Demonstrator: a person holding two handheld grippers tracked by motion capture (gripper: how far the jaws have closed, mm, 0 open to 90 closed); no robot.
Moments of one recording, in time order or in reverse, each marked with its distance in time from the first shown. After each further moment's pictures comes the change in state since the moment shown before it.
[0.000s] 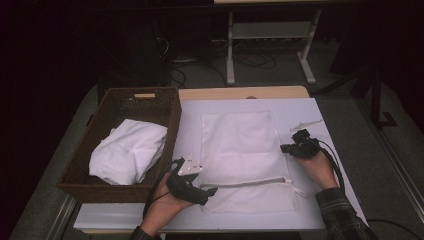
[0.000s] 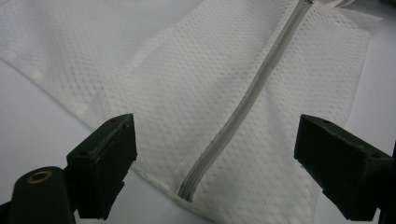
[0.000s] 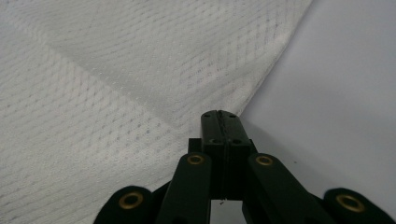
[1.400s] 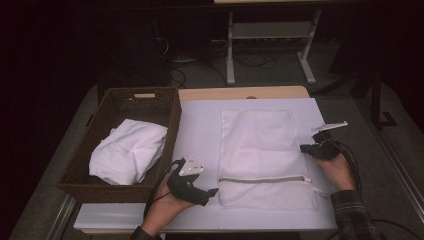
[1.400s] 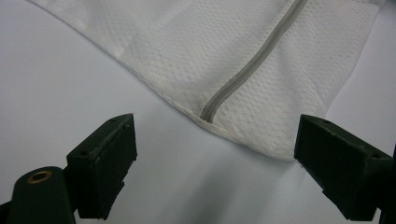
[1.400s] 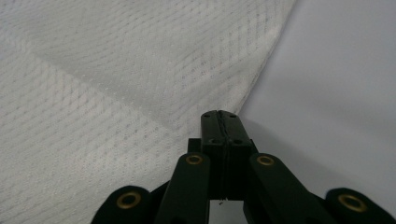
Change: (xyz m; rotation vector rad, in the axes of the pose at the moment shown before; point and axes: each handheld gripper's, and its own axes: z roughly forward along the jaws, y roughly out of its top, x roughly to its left) left arm -0.001 -0.001 0.003 0.008 -0.004 0.002; right arm -0.039 -0.026 -0.024 -0.008 -0.094 0.120
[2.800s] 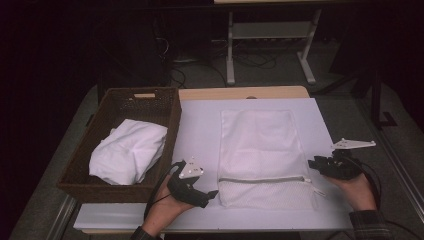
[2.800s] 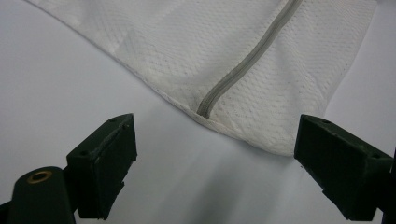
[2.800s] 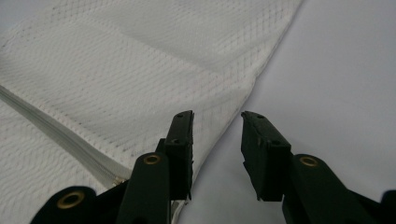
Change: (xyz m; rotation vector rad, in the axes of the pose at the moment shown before) left arm -0.001 -0.005 0.002 -0.004 -0.006 0.013; right arm 0.018 -0.047 -0.063 -0.105 0.058 -0.010
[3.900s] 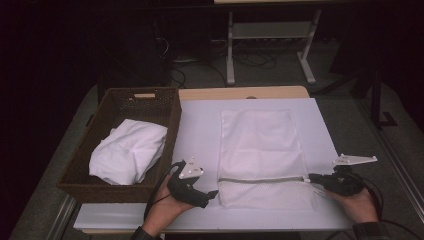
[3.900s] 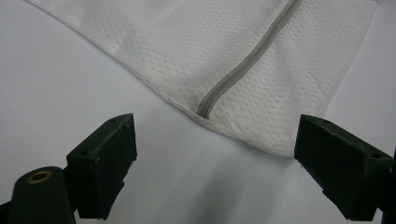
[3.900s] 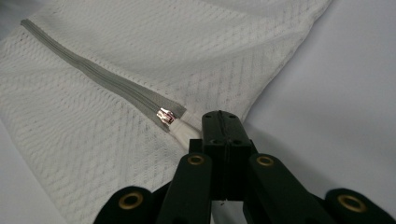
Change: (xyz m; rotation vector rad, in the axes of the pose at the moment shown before) left arm -0.001 0.000 0.000 -0.002 0.003 -0.001; right arm 0.006 -0.037 -0.001 0.022 0.145 0.002
